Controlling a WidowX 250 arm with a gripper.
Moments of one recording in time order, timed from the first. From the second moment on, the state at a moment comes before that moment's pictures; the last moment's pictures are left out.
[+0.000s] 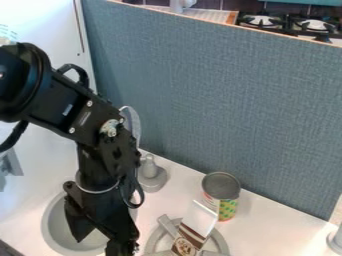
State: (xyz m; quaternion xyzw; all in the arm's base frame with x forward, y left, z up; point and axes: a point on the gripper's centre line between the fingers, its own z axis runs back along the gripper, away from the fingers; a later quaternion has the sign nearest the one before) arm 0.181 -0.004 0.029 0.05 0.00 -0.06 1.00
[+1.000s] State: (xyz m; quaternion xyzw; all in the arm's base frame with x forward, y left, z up) arm 0.234 -0.038 0.047 0.02 -0.02 -0.08 1.00
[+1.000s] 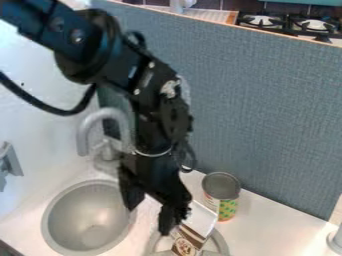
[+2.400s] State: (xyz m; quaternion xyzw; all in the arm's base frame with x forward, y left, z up) arm 0.295 -0.076 0.002 0.08 0.01 -0.07 0.99
